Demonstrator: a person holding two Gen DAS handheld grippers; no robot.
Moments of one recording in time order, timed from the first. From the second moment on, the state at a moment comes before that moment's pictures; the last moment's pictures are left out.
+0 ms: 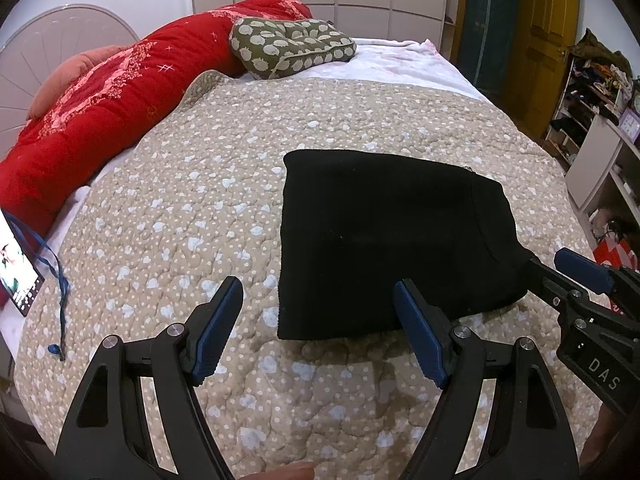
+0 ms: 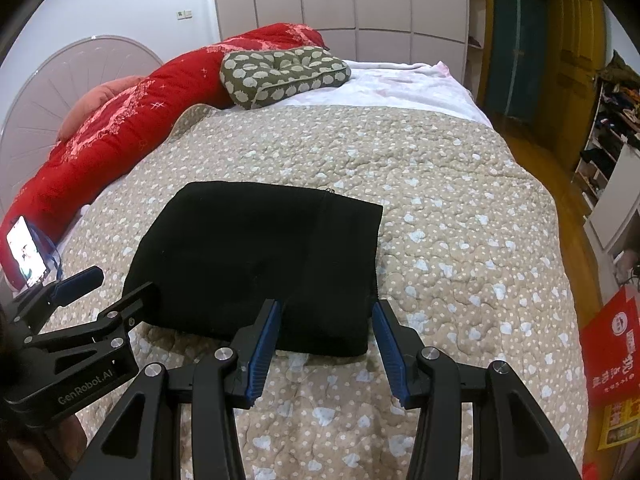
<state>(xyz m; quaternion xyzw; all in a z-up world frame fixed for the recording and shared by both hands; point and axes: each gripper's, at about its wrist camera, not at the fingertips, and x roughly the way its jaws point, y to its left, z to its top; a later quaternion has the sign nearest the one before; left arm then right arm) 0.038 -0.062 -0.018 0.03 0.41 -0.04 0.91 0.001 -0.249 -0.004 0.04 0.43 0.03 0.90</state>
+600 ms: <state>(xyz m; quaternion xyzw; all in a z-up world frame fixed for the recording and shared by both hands) 0.035 -0.064 -0.010 0.03 0.40 -0.04 0.92 0.000 -0.246 0.002 0.03 0.43 0.03 0.90</state>
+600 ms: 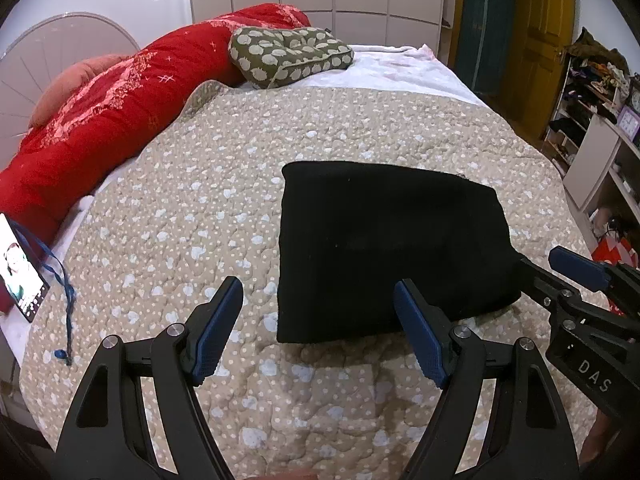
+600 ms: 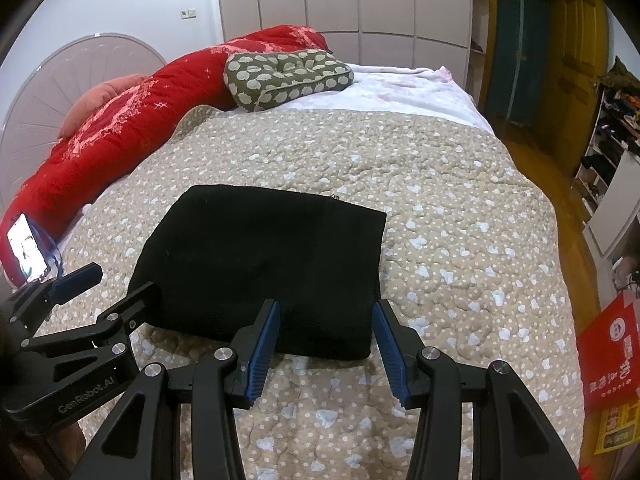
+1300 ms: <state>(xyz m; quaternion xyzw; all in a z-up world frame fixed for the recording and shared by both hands) 0.029 -0.071 -0.005 0.05 0.39 -0.05 0.92 -0.004 -0.245 0.008 0.03 0.42 0.03 0.91</state>
